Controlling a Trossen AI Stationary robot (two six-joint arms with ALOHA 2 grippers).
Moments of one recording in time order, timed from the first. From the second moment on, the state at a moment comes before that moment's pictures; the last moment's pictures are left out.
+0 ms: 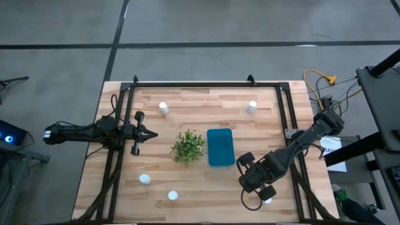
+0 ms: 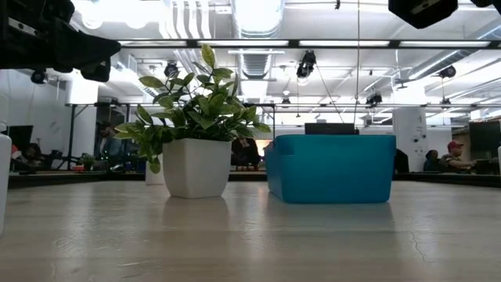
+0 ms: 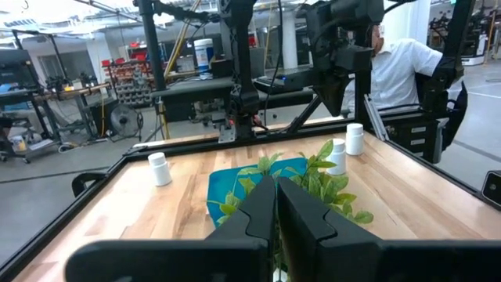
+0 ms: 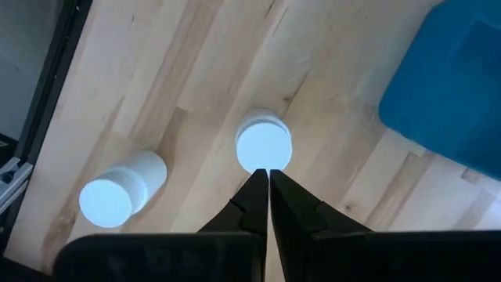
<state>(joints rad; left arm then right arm) -0.01 0.17 0.11 0.04 0.05 0.12 0.61 1.64 1.35 -1.11 -0.02 0.17</state>
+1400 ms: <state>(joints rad) -0.01 0.17 0.11 0.04 0.05 0.12 0.61 1.64 1.35 -1.11 0.00 0.17</state>
